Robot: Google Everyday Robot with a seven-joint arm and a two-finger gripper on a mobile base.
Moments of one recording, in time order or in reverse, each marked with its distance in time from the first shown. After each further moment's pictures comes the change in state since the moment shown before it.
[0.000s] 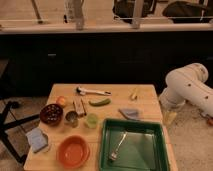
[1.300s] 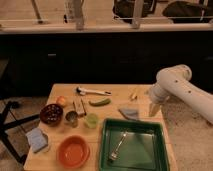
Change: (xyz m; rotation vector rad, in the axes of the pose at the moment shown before) arm -0.056 -0.069 0.061 0.056 -0.168 -0.123
